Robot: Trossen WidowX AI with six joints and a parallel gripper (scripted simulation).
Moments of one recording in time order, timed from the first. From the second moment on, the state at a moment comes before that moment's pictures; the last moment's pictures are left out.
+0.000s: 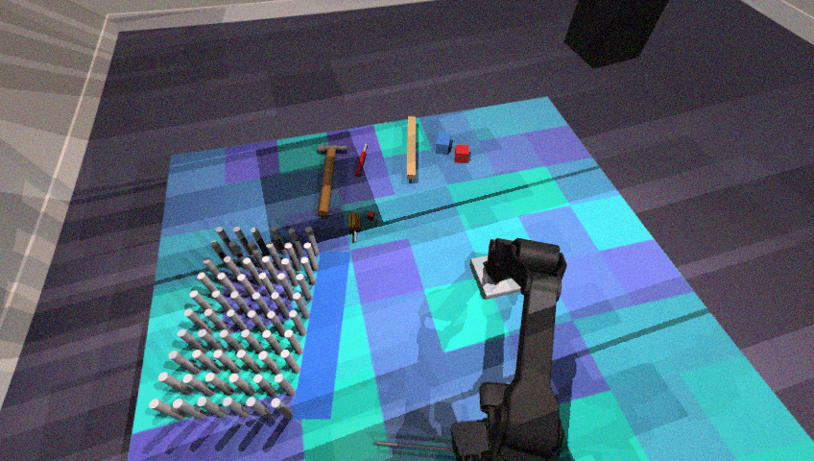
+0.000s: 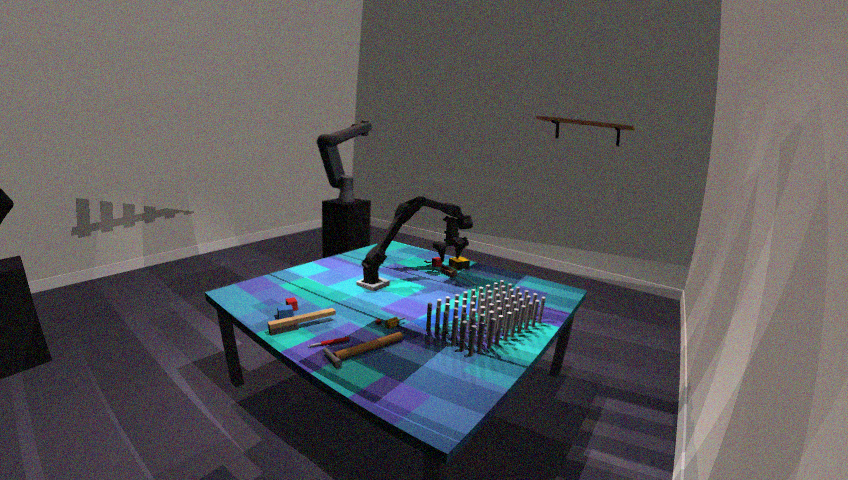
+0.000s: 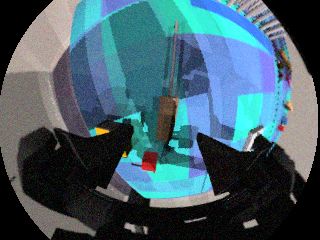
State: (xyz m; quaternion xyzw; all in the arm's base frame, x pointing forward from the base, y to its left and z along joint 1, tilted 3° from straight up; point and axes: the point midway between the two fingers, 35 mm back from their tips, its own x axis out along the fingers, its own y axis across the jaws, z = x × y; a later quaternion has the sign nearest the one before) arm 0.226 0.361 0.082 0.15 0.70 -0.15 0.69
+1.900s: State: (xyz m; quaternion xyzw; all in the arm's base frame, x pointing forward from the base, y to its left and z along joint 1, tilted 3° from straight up) arm 0.215 0.364 0.091 -0.69 0.26 0.52 0.43
